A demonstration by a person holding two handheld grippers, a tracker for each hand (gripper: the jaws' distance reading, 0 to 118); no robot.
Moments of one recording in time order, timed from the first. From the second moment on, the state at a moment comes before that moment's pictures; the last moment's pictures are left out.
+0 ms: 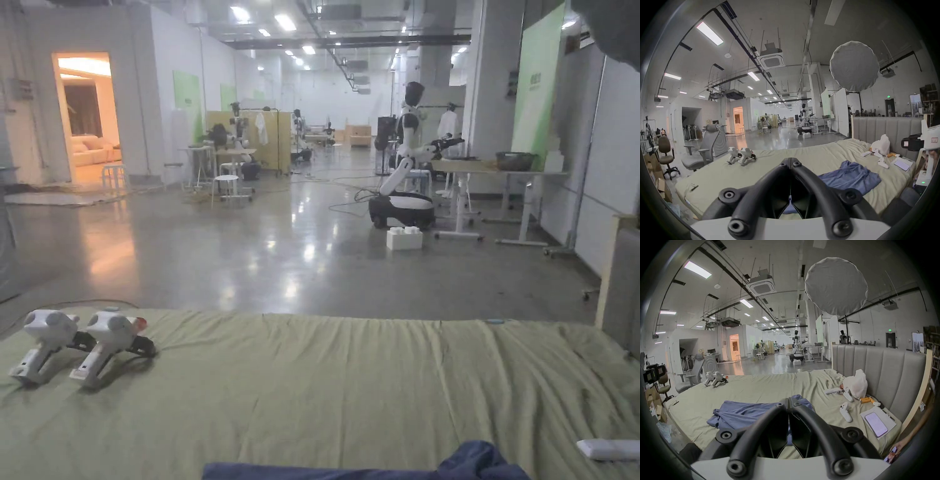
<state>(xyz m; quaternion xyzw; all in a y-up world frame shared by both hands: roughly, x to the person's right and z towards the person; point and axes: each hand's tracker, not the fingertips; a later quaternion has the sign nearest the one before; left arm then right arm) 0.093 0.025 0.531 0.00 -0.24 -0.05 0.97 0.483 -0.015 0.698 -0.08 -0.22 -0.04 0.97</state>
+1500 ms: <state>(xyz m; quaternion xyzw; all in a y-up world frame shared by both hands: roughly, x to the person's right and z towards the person) 0.152 -0.220 0.267 -0.42 -0.17 -0.08 0.89 0.529 -0.115 0.680 -0.26 -0.21 -0.12 0.94</state>
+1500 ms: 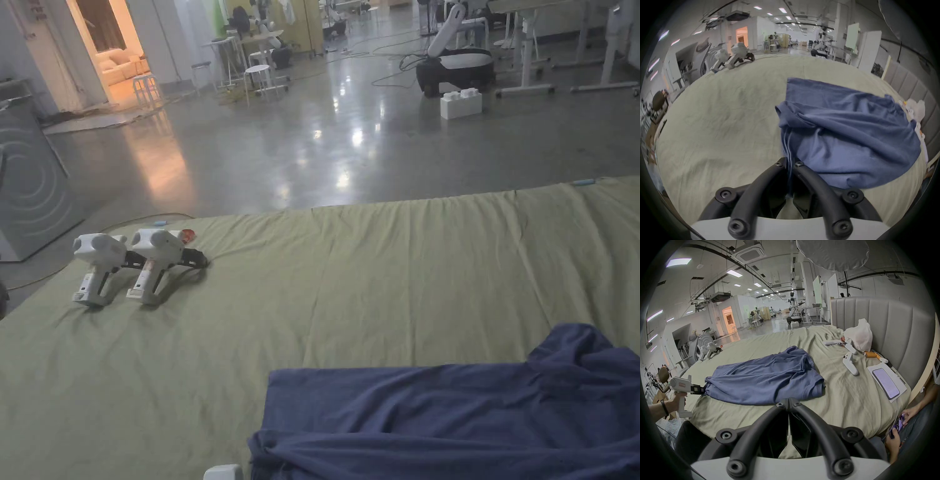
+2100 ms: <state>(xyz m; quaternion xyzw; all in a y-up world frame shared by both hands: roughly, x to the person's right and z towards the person) 0.161 -0.225 0.258 -0.44 -0.19 -0.12 0.87 0.660 -0.223 0.554 -0.39 -0.29 -0.21 0.85</state>
